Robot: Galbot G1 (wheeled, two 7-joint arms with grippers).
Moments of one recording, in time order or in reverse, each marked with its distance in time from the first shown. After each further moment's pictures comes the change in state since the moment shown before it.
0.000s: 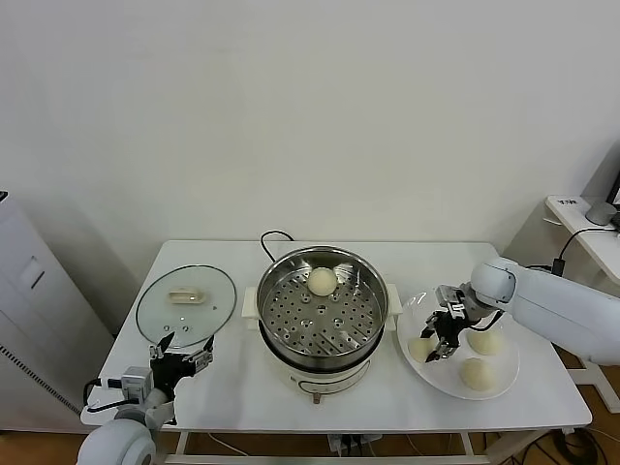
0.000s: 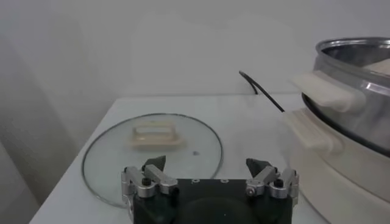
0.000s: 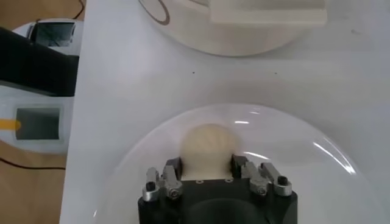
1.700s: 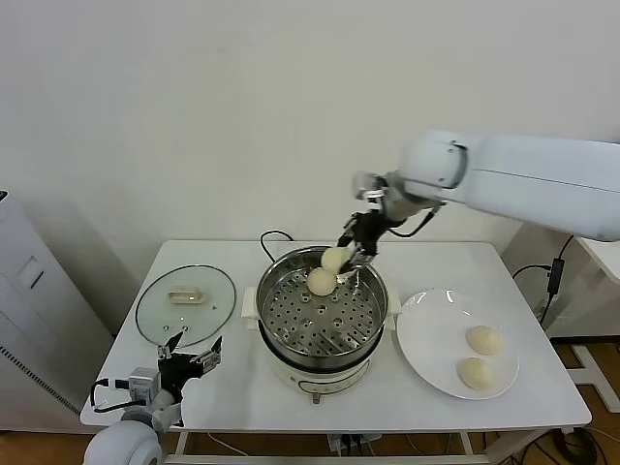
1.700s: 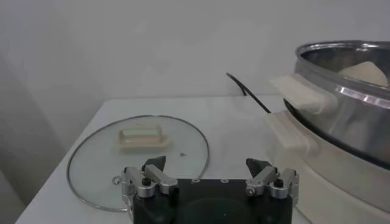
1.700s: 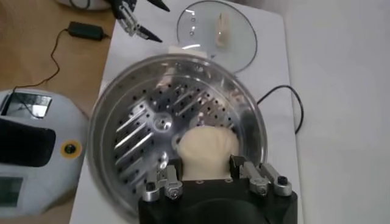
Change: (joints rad) left arm 0.001 0.003 0.026 -0.021 0.001 0.008 -0.007; right arm 0.718 0.336 -0.374 0.356 0.593 -0.345 0.227
